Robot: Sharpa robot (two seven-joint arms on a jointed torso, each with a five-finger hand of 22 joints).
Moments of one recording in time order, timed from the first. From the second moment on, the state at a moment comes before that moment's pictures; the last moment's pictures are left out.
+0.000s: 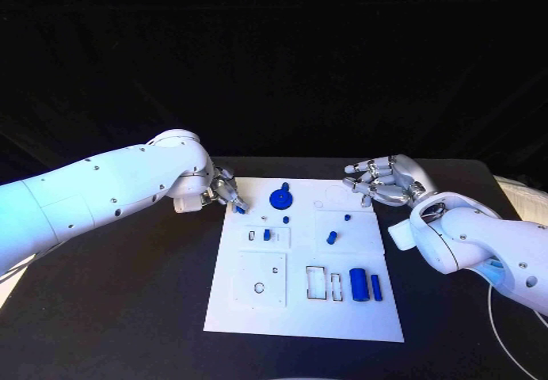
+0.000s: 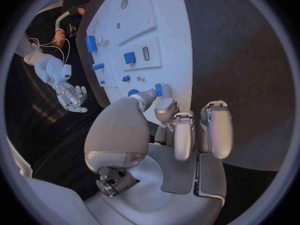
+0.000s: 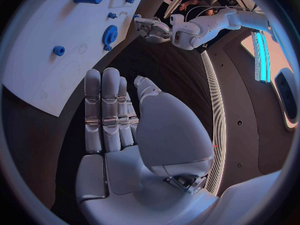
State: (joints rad) left arm 1.37 -0.65 -0.02 1.25 -1.01 0.33 -0.61; left_hand 1.21 -0.08 0.54 0.17 0.07 0.93 0.05 0.59 0.62 1.34 -0.03 1.13 1.05 1.46 -0.09 1.57 1.31 0.04 1.47 0.03 1.45 1.31; right arm 1.05 -0.94 0.14 1.65 -0.77 -0.57 0.05; right_hand 1.42 -0.11 0.11 0.23 0.38 0.97 0.15 0.10 0.07 1.15 0.06 0.49 0.54 1.39 -0.02 0.58 0.65 0.17 1.06 0.10 0.82 0.53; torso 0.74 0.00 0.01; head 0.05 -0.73
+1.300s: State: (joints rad) left arm 1.29 -0.78 -0.04 1.54 -1.12 0.13 -0.55; left_hand 1.19 -0.11 0.58 0.15 0.09 0.94 0.04 0.60 0.62 1.35 -0.03 1.15 1.07 1.46 -0.09 1.57 1.31 0.04 1.47 0.03 1.45 1.31; right arm 1.04 -0.94 0.14 1.65 -0.77 -0.57 0.05; right_hand 1.42 -0.11 0.11 0.22 0.39 0.97 0.15 0.10 0.07 1.14 0.07 0.49 0.54 1.39 -0.02 0.58 0.65 0.17 1.06 0.10 0.81 0.53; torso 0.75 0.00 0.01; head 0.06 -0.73
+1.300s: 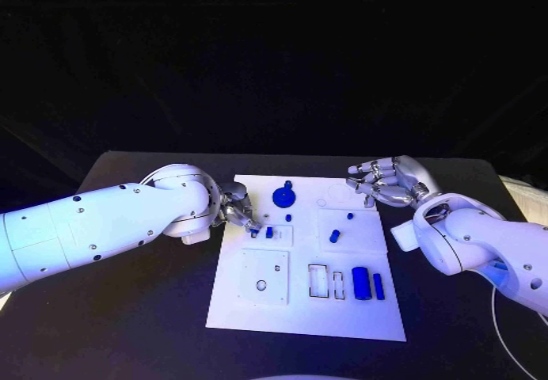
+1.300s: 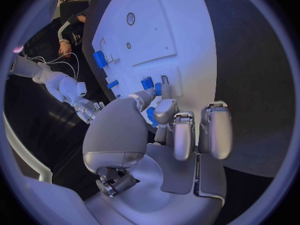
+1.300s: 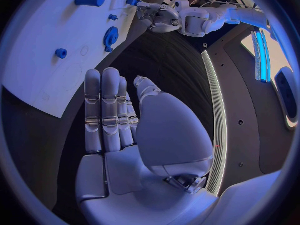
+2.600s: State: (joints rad) left arm 1.29 -0.76 -0.04 1.52 -1.15 0.21 -0.57; left_hand 1.19 -0.12 0.59 0.14 0.09 0.95 0.04 0.60 0.62 1.36 -0.03 1.15 1.08 1.46 -0.09 1.57 1.31 0.04 1.47 0.03 1.45 1.31; right arm 1.04 -0.94 0.14 1.65 -0.77 -0.56 0.05; right_hand 1.42 -0.11 0.11 0.22 0.39 0.97 0.15 0.10 0.07 1.14 0.07 0.49 0.54 1.39 -0.02 0.57 0.65 0.17 1.06 0.10 0.81 0.53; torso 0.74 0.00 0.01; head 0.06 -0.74
